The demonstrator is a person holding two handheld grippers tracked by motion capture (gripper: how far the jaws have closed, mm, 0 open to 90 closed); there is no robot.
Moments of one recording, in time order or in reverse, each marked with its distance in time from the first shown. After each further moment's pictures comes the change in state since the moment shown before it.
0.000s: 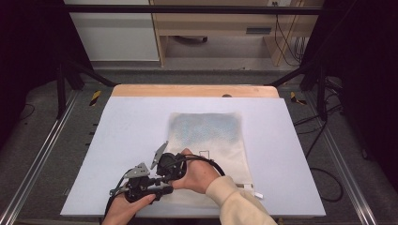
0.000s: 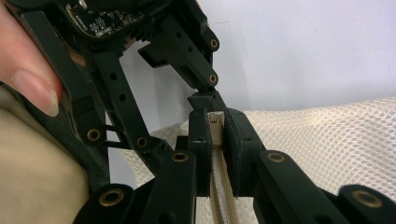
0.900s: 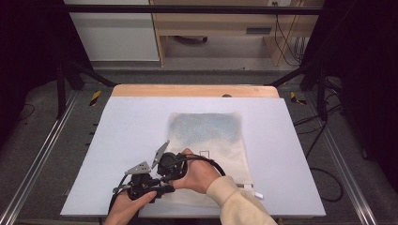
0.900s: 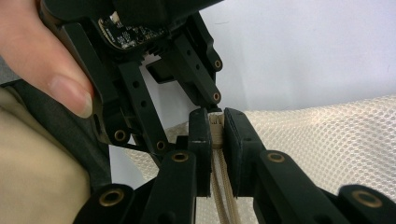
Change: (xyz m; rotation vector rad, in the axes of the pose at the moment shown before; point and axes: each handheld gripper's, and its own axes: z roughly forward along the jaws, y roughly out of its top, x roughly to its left) left arm 0.008 -0.001 0.010 -0.011 -0.082 -0.072; right arm 0.000 -0.001 -0.002 -0.004 0.004 0.024
